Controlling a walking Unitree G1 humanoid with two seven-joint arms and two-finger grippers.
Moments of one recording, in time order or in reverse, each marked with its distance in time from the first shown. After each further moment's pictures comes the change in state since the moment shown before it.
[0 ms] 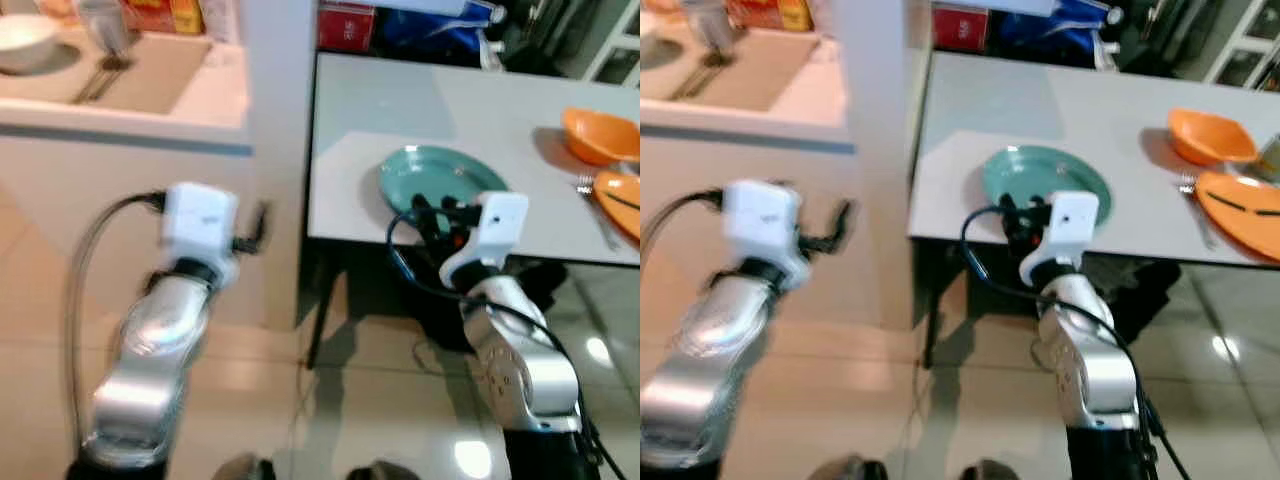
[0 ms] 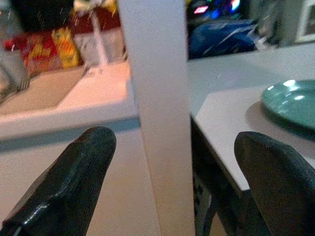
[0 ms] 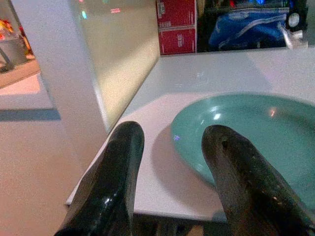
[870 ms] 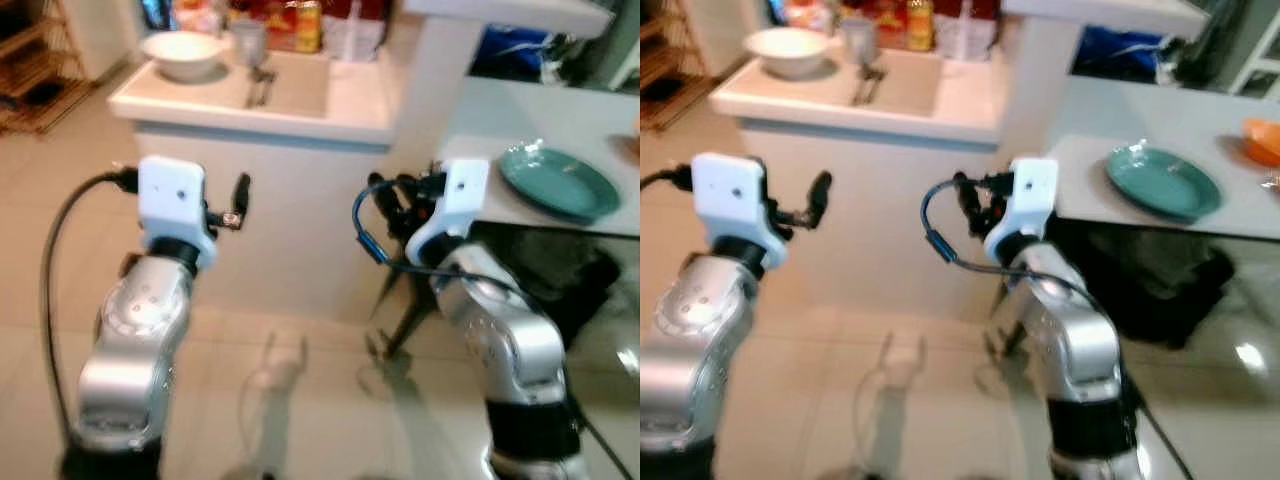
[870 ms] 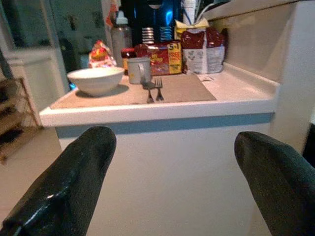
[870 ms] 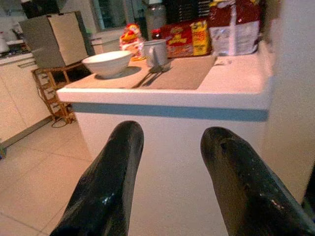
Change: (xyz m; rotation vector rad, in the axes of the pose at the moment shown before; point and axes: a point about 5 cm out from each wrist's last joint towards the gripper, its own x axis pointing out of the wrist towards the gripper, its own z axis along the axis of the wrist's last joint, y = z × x) left arm 0.004 0.019 0.010 -0.086 -0.026 0.089; right arm 0.016 0.037 0.024 0.029 0.030 0.181
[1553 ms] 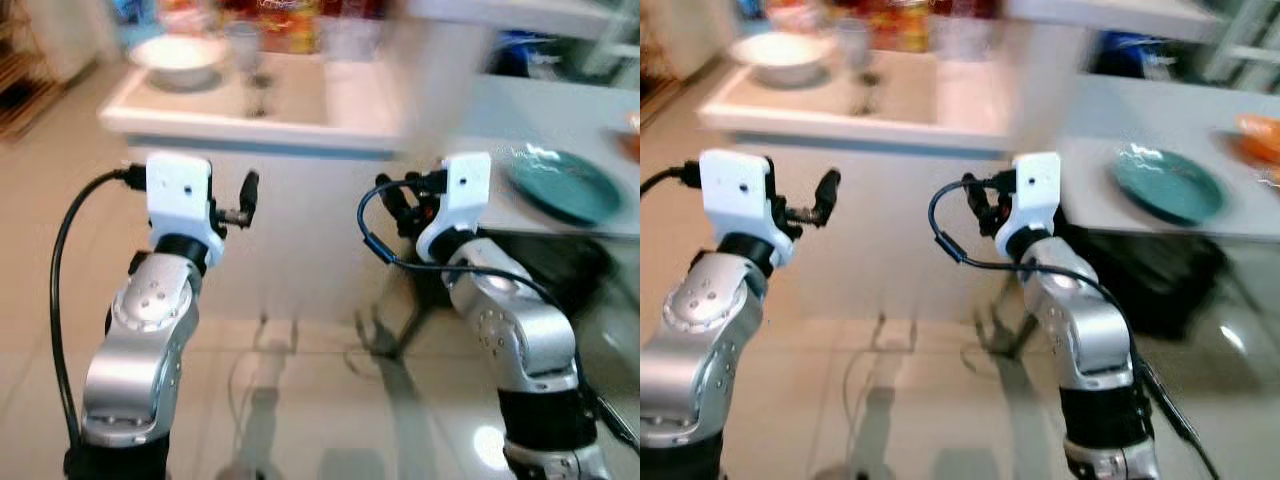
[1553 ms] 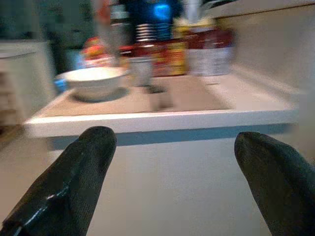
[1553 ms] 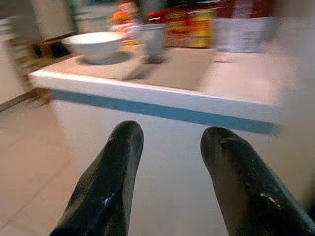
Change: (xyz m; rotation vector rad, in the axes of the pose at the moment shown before) left arm 0.002 0.005 0.007 0.016 -0.009 0.021; right arm 0.005 0.000 0.003 -0.099 0.029 0.050
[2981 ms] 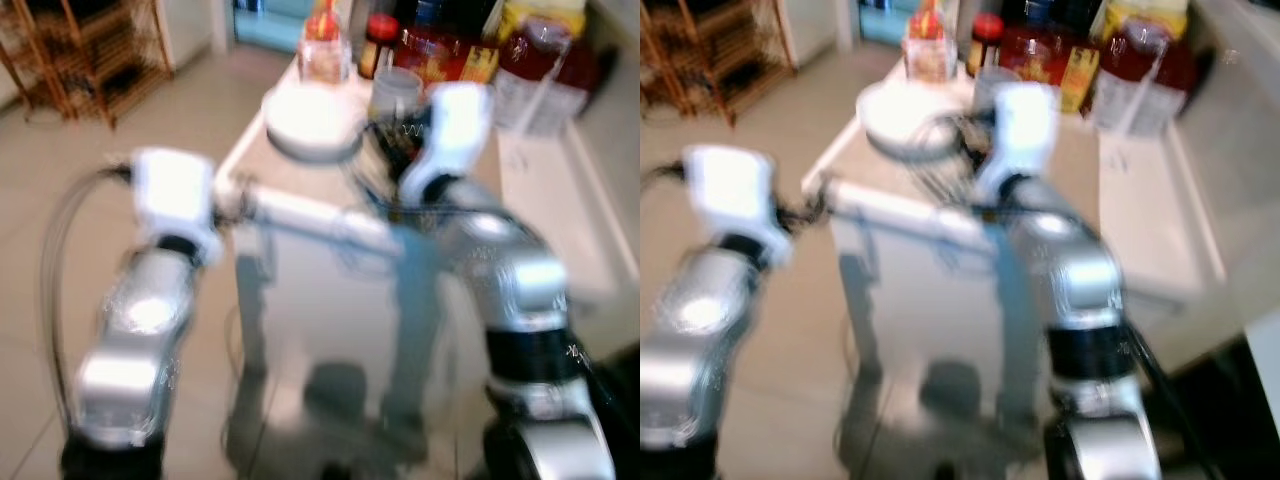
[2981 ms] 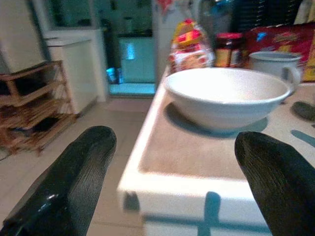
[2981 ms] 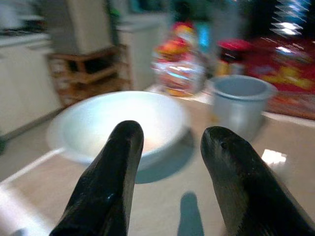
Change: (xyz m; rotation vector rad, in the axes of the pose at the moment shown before) left arm 0.001 -0.007 -0.002 0.013 0.014 -0.054; right arm 0.034 -0.014 0.039 0.053 -0.045 -0.077
